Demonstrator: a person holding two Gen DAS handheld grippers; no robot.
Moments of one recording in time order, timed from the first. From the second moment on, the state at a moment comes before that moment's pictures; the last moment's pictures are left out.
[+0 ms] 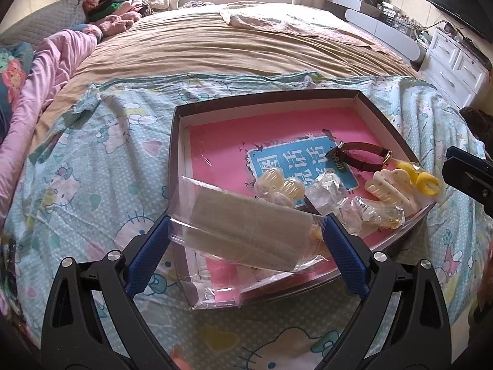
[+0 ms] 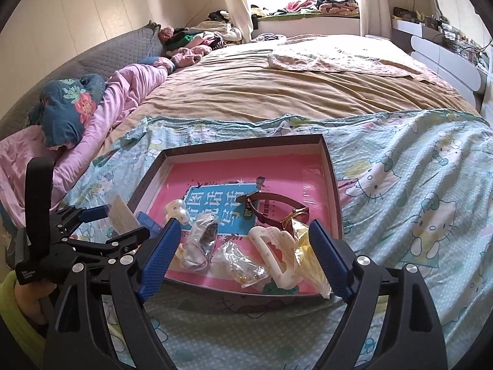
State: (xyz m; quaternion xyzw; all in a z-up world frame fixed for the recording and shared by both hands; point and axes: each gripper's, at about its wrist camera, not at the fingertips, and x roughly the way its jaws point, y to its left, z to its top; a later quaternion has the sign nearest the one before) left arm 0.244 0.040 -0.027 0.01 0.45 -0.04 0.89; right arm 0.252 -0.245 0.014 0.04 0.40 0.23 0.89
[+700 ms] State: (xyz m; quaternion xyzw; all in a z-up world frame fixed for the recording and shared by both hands) left arm 0.210 0.038 0.024 0.01 0.41 -0.03 0.91; right arm 0.212 -0.255 0.054 0.04 0.35 0.23 0.91
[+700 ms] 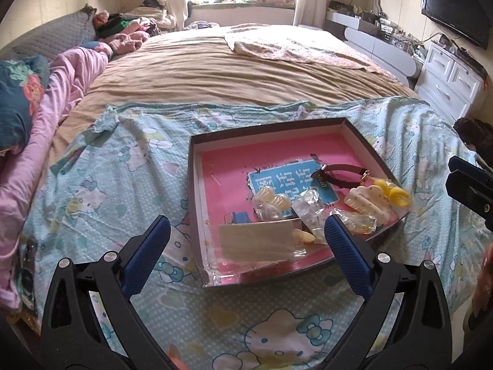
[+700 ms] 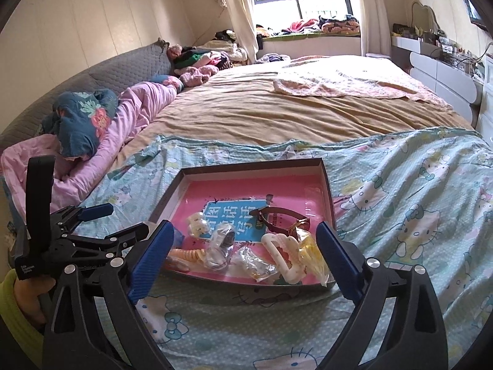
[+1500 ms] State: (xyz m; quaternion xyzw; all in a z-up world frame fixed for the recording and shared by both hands) left arm 0.135 0.037 0.050 -0.01 0.37 -0.02 0.93; right arm 0.150 -0.267 0.079 0.05 0.32 0.24 0.92
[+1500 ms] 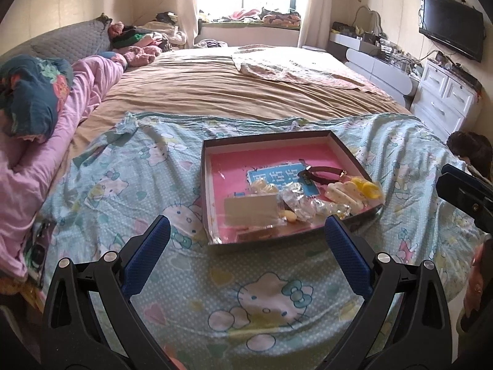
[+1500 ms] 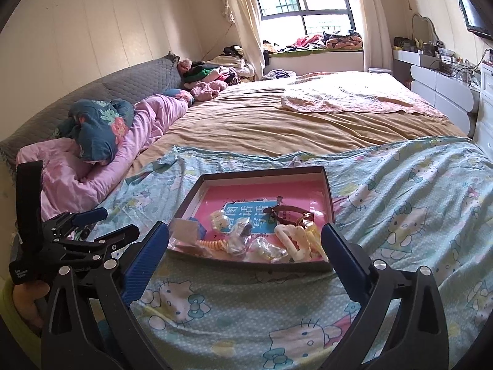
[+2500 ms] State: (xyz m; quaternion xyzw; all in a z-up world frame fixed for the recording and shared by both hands) left arm 0.080 0.037 0.000 -0.03 0.39 -0.01 0.92; right arm 0.098 -0.278 0.019 0.05 0.35 0.23 0.91
